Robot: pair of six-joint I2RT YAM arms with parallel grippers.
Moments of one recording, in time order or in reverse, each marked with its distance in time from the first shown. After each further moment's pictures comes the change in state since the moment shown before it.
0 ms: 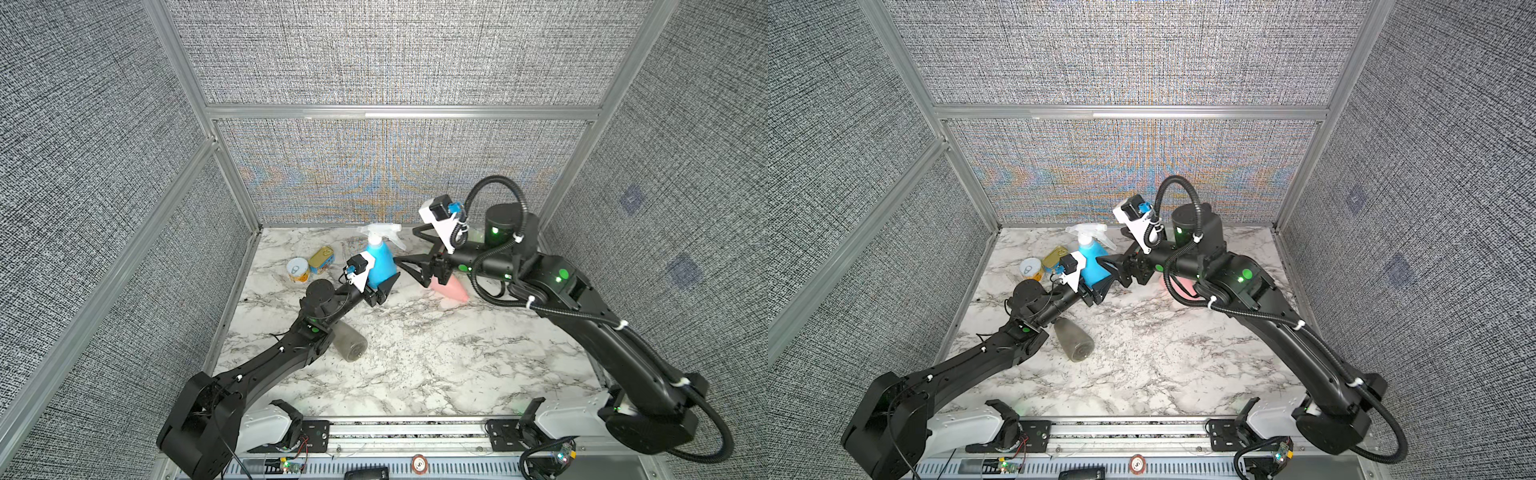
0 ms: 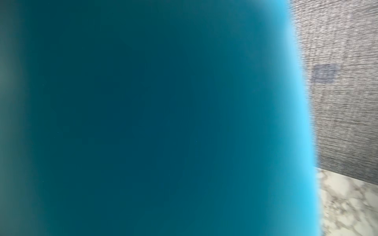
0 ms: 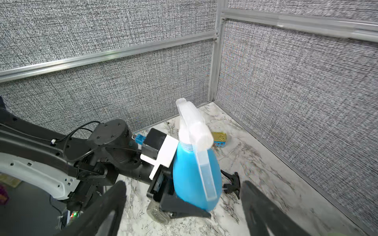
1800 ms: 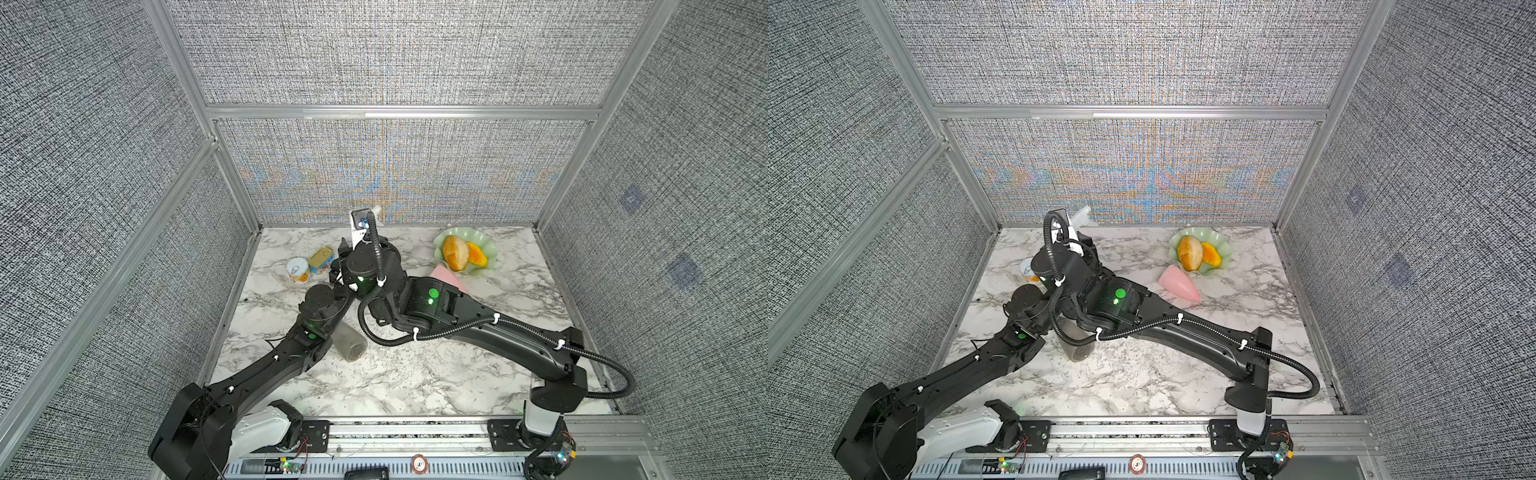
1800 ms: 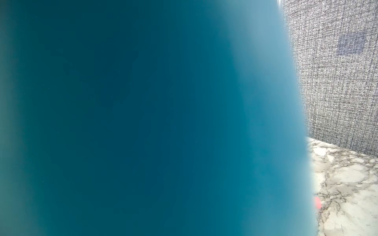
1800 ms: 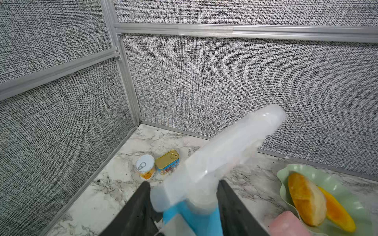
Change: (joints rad) left arm -0.026 -0.071 -0.033 -0.072 -0.377 0.156; right arm 0.459 0.457 0.334 0.117 1.179 0.284
